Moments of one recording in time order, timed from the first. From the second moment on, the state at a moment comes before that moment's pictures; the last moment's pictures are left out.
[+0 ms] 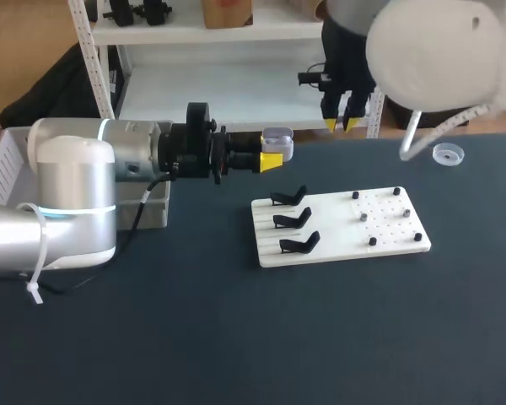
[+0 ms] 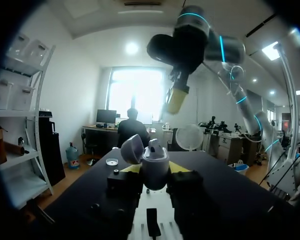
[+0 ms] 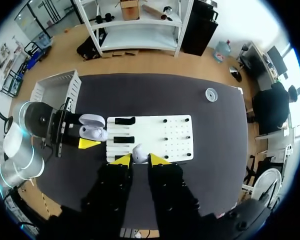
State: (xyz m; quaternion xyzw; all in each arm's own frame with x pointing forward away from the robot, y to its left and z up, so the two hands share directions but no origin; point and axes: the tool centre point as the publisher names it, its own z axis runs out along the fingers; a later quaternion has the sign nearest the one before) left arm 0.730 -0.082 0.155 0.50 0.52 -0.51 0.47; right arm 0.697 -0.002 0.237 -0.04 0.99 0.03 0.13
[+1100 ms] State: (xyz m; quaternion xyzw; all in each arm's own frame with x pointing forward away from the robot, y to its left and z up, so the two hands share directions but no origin) left arm 0.730 -0.082 0.155 0.50 0.52 -0.51 0.47; right arm 0.681 0.097 0.237 -0.17 0.98 0.03 0.12
